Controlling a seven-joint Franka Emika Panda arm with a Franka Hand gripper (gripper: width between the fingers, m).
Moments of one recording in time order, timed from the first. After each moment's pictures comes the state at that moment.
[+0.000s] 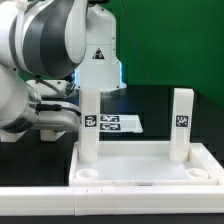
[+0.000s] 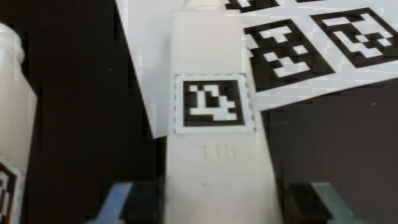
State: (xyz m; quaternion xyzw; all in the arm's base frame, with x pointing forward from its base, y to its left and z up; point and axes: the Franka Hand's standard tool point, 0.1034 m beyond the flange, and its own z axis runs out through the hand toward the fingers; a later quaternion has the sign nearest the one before) arm 0.412 -0.124 0.012 -0.88 0.15 0.44 0.12
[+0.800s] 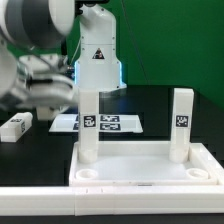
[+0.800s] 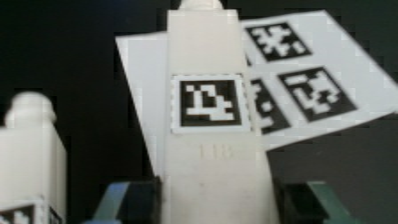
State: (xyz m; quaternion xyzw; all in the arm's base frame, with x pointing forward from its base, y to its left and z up) arm 0.410 -0.127 0.082 -0.87 0.15 0.44 0.16
